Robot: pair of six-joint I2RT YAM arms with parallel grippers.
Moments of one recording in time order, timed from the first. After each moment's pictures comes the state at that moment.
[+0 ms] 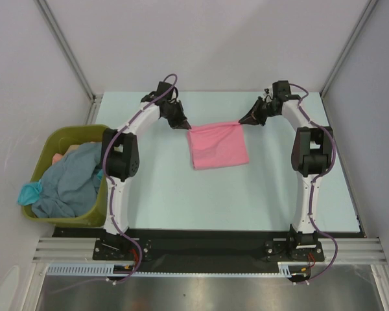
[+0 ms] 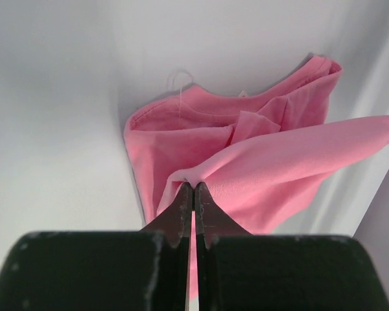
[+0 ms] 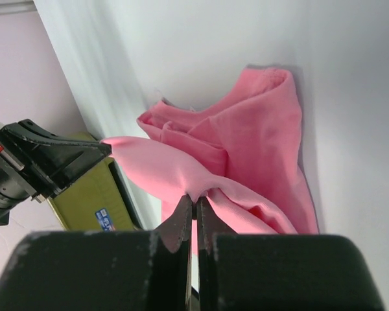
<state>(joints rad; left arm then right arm) -0.30 2.27 1.97 -0.69 0.34 -0.62 0.05 2.27 1.93 -0.66 -0.72 0.62</state>
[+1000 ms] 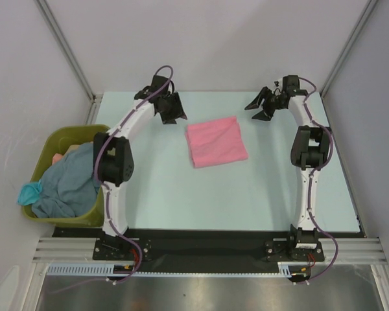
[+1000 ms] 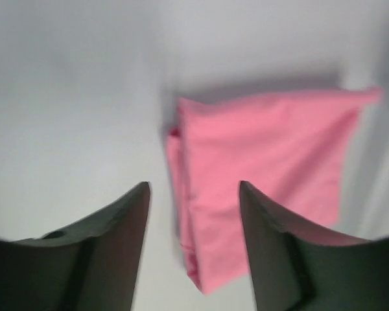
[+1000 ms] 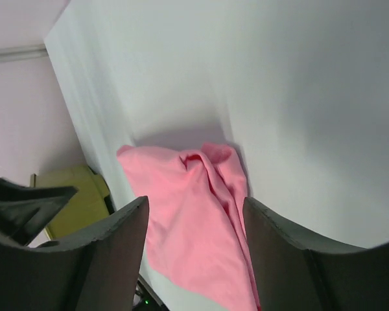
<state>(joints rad) -0.29 2.21 2.00 -0.74 0.13 -0.58 -0.02 2.53 2.30 -0.72 -0.73 0.60</state>
